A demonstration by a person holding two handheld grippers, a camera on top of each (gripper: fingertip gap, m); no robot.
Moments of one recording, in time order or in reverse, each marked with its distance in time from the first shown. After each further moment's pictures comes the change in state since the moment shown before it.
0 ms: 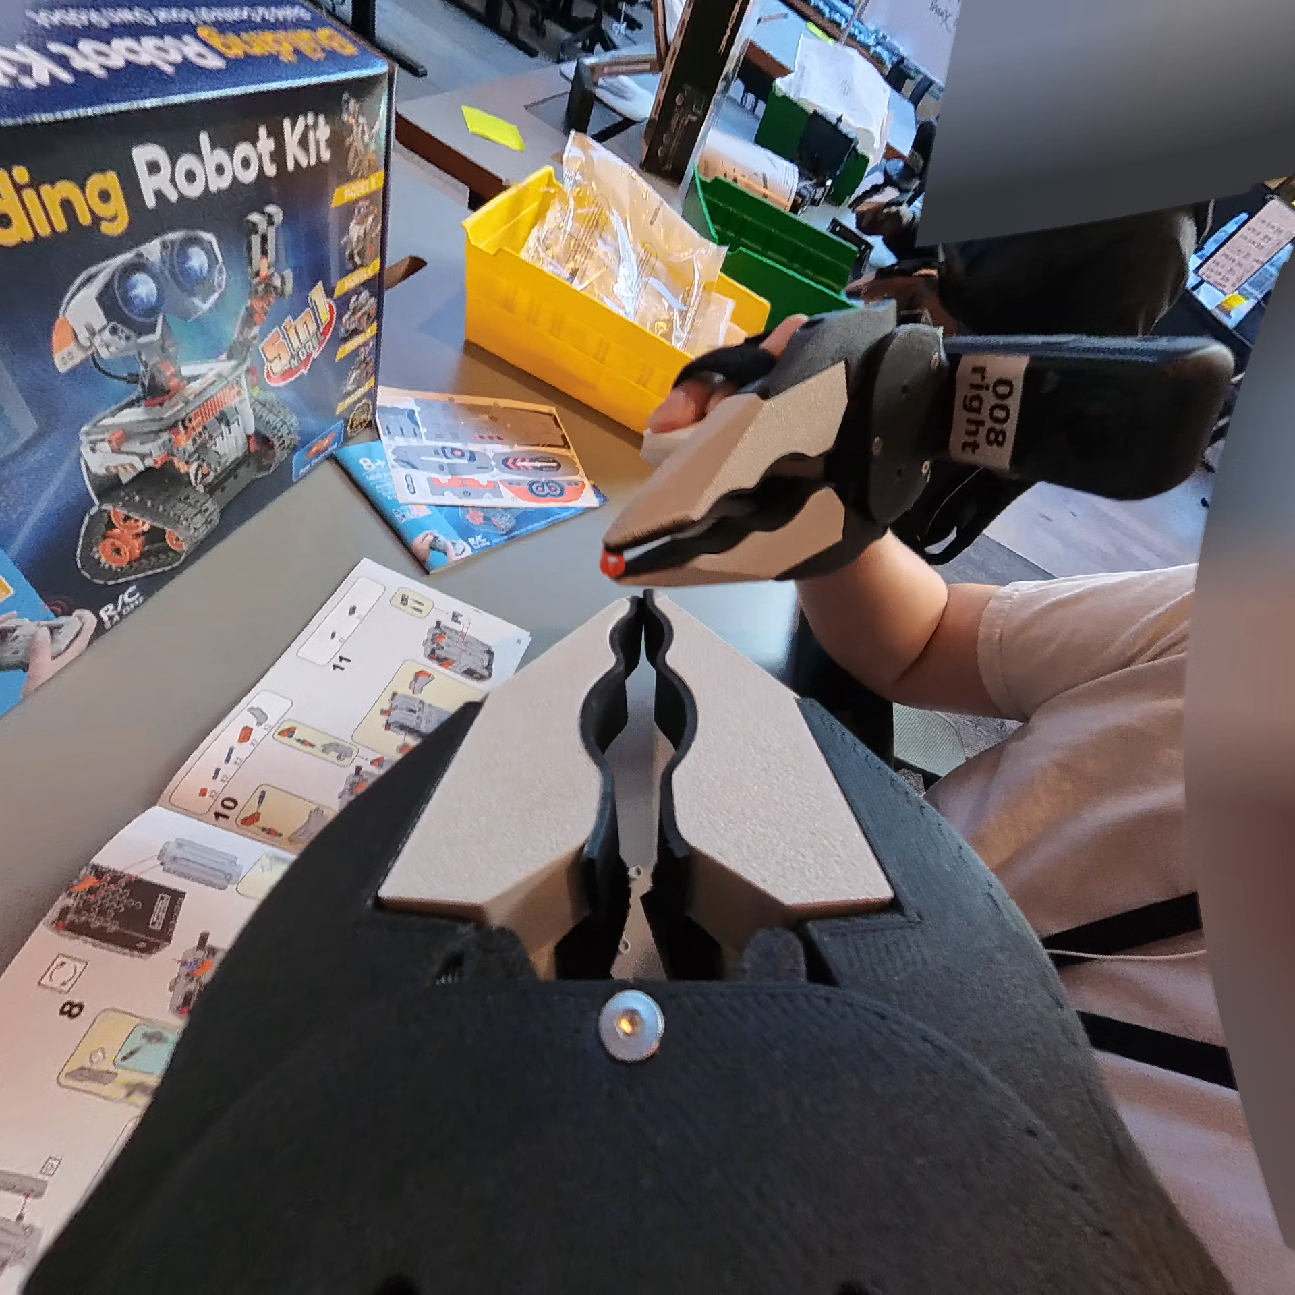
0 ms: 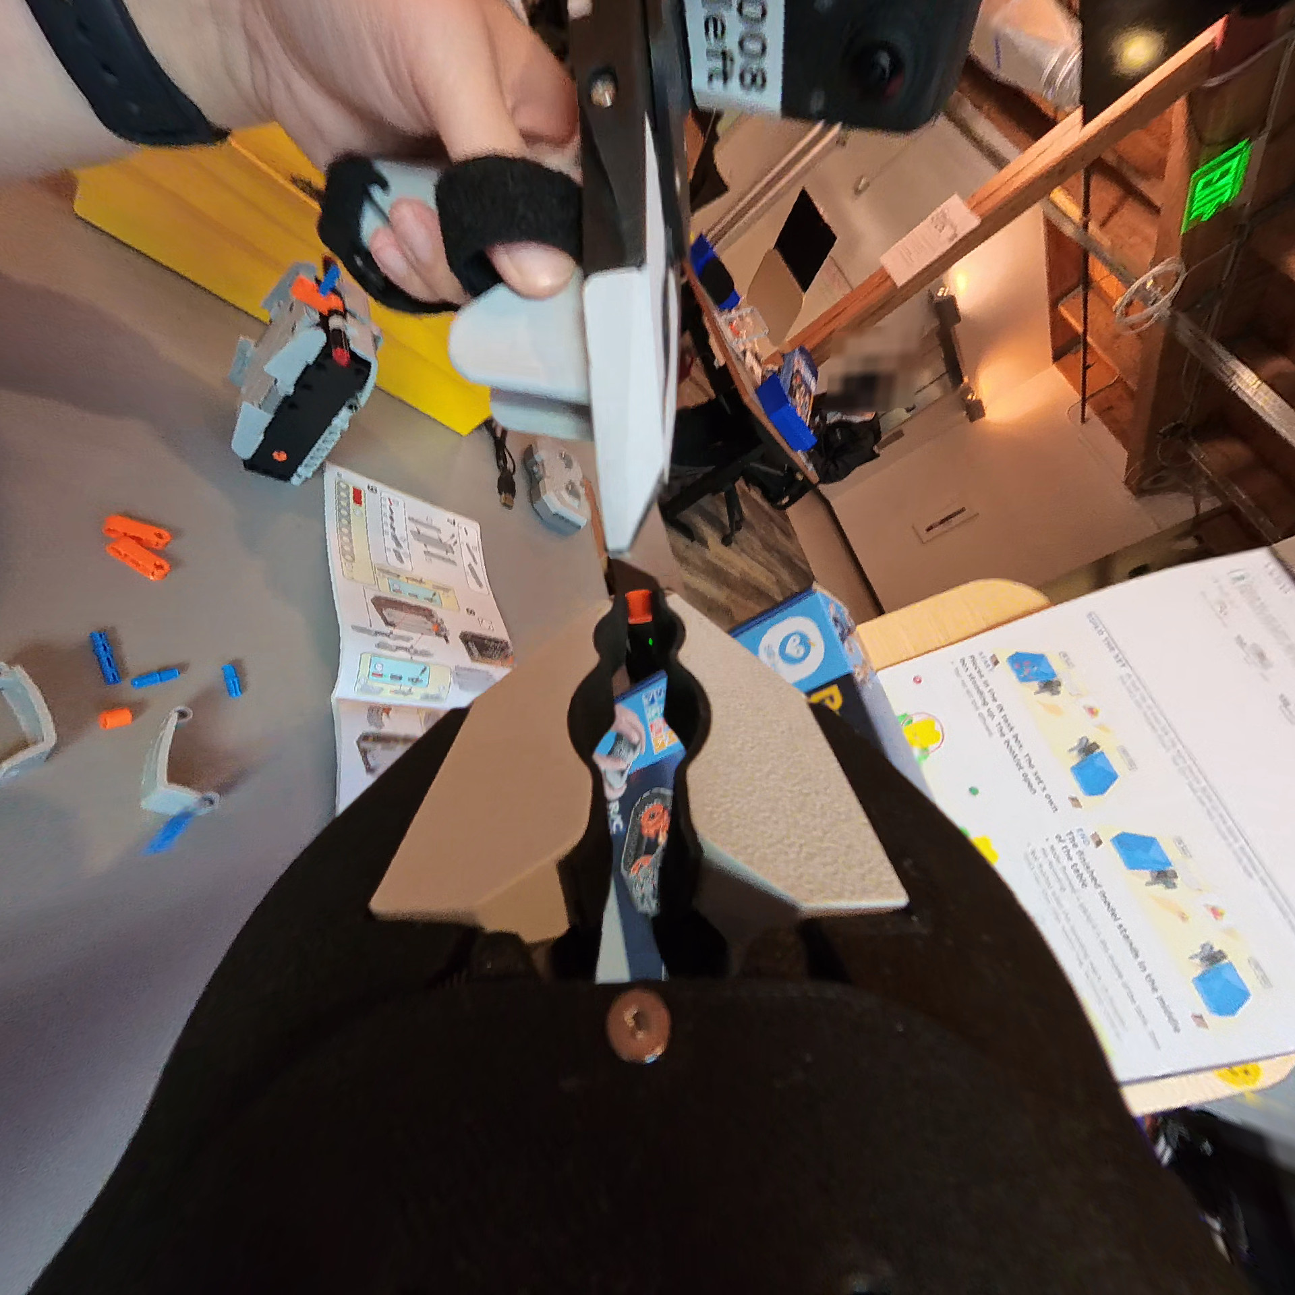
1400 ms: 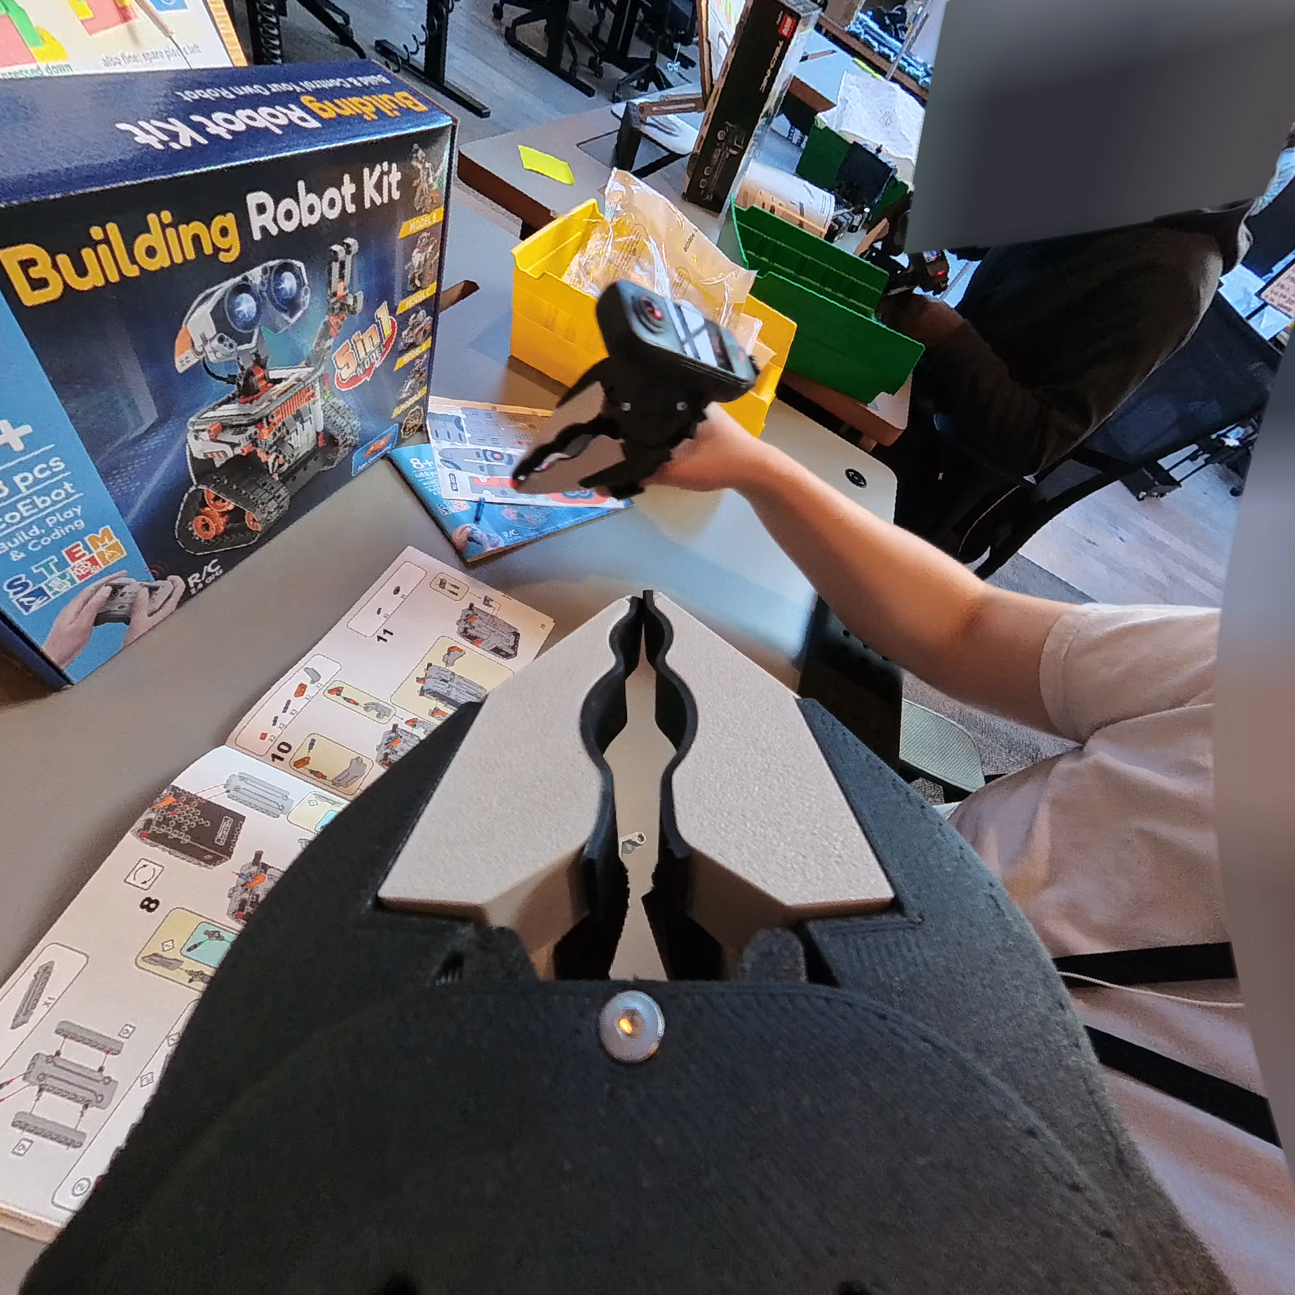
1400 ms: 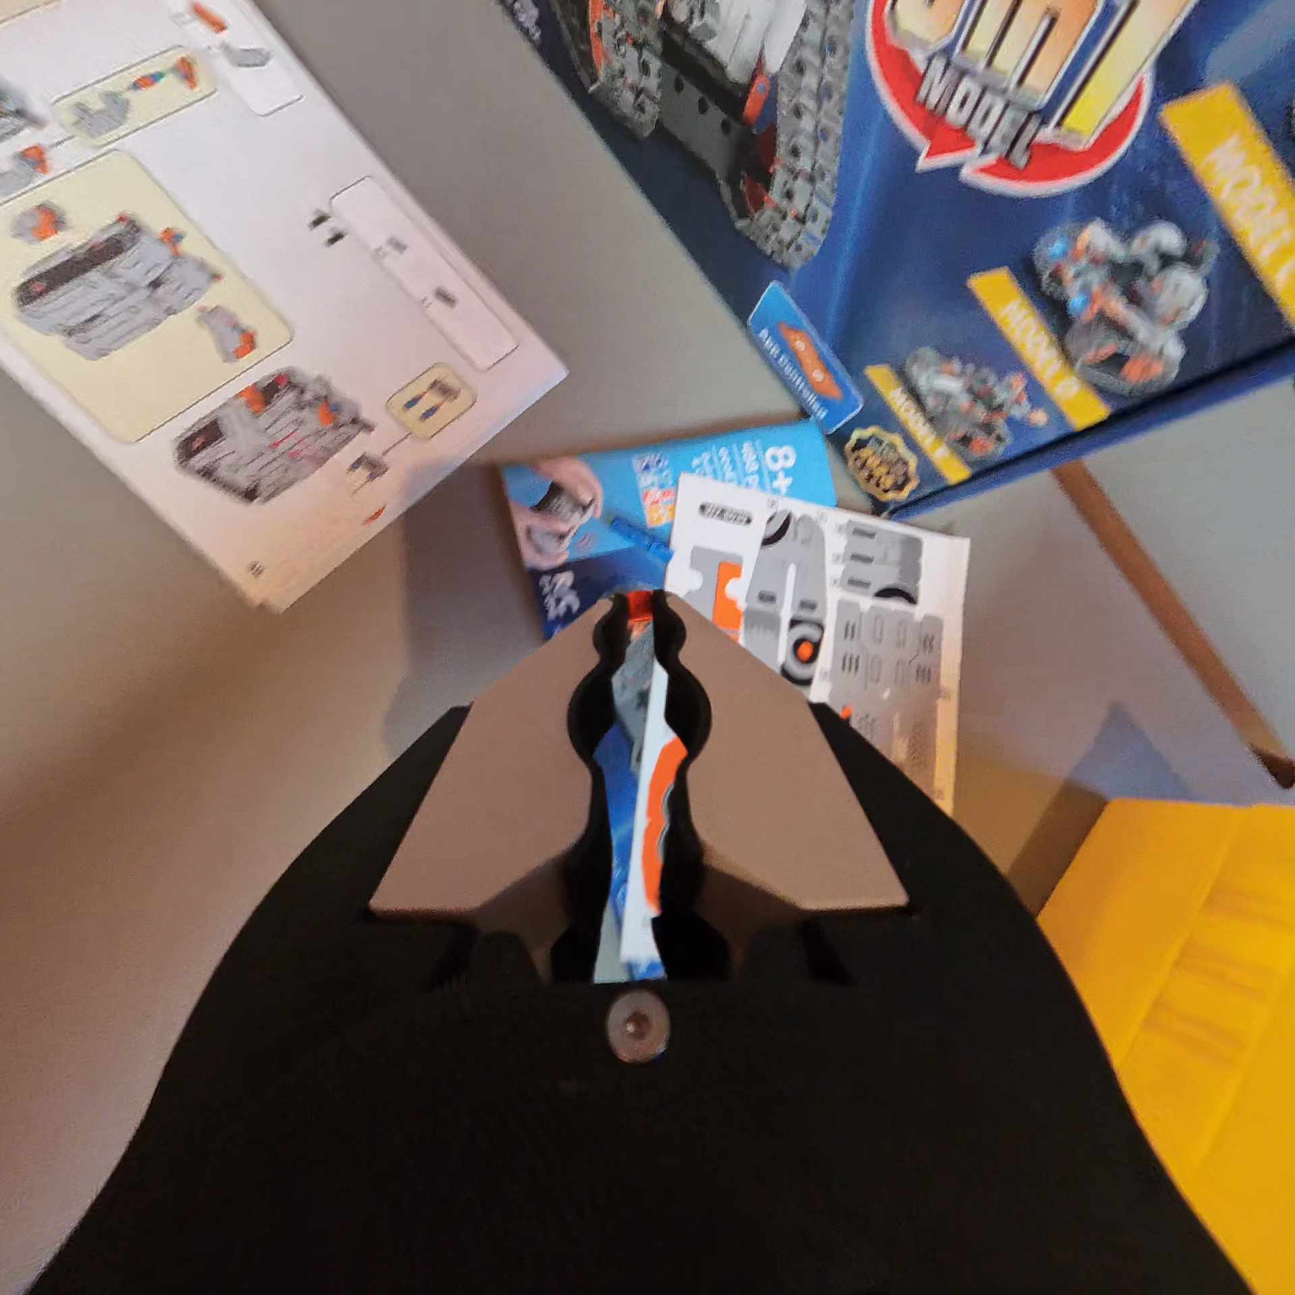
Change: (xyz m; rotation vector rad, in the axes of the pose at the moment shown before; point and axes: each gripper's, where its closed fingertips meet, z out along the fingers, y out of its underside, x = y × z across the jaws) left arm 0.006 -0.002 -0.035 0.033 -0.070 0.003; right arm -0.034 0.273 -0.076 -0.855 -0.037 0.694
